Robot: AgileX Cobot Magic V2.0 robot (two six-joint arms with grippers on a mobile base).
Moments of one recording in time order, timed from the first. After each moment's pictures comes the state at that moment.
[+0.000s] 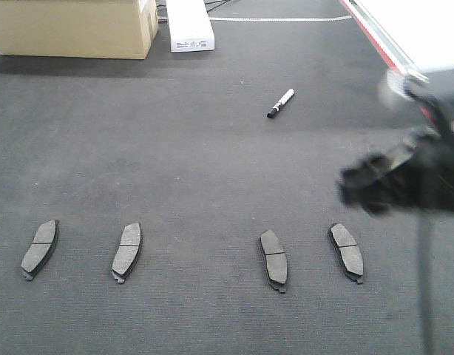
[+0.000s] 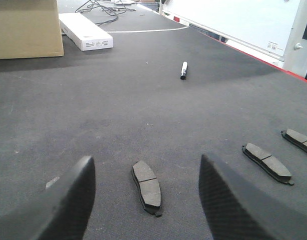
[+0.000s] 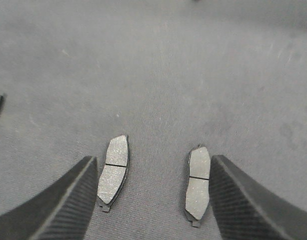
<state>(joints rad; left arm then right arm) -0.36 0.21 -0.37 0.03 0.45 -0.12 0.46 1.00 -0.90 -0.23 0.65 0.32</state>
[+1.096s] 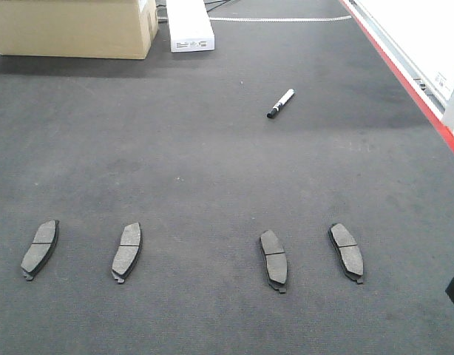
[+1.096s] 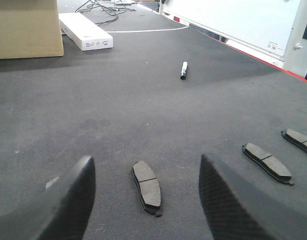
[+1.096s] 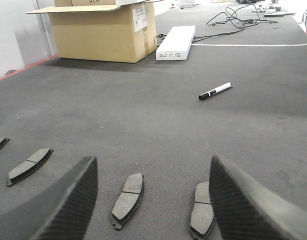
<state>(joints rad) -0.36 0.21 -0.37 0.03 0.45 -0.12 0.46 0.17 -0.32 -0.25 0.40 0.32</state>
